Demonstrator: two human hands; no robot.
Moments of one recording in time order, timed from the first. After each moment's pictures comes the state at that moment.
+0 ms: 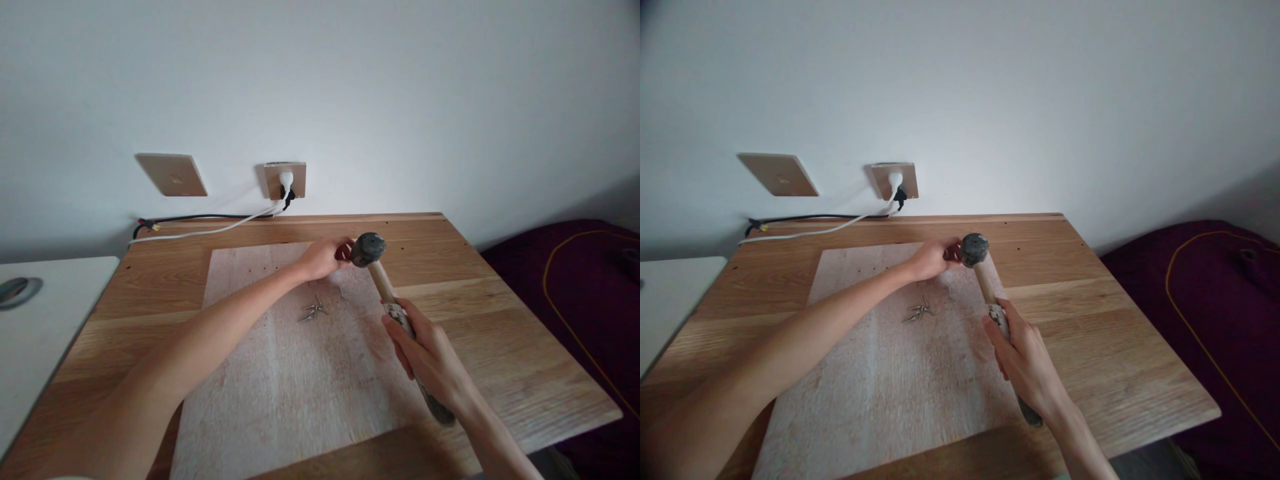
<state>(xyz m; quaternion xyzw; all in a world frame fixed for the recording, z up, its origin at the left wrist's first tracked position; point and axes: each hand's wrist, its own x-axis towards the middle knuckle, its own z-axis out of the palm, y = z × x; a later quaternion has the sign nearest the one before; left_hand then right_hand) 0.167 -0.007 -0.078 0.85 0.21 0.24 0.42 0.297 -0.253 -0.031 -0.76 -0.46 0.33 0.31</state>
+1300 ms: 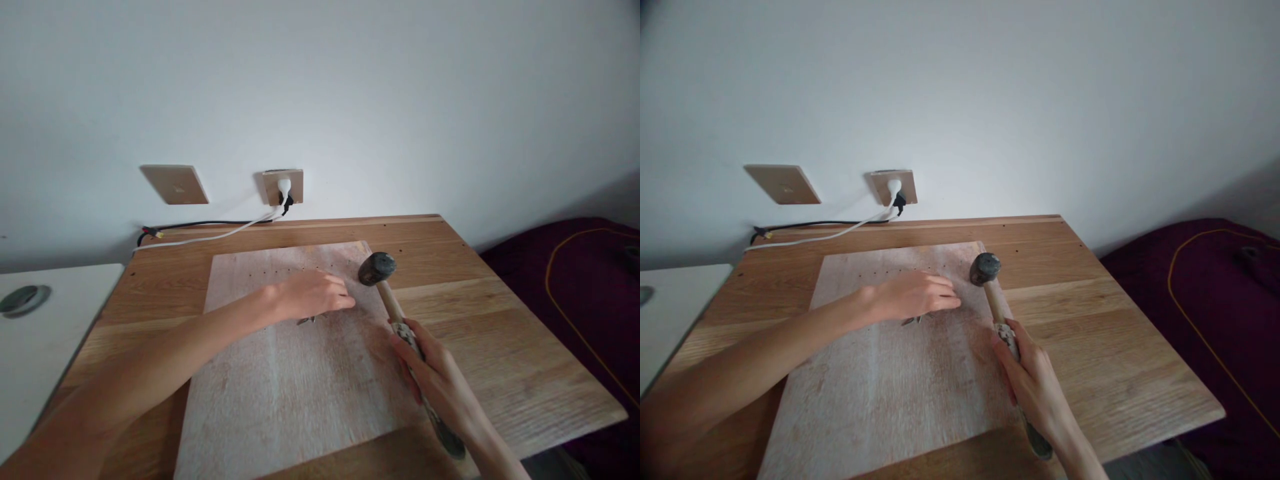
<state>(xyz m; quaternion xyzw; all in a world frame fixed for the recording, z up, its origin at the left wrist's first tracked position) 0.112 -0.057 -0.041 0.98 -0.04 0.12 0.13 0.300 -0.280 -0.045 -0.77 -0.41 0.35 0.34</state>
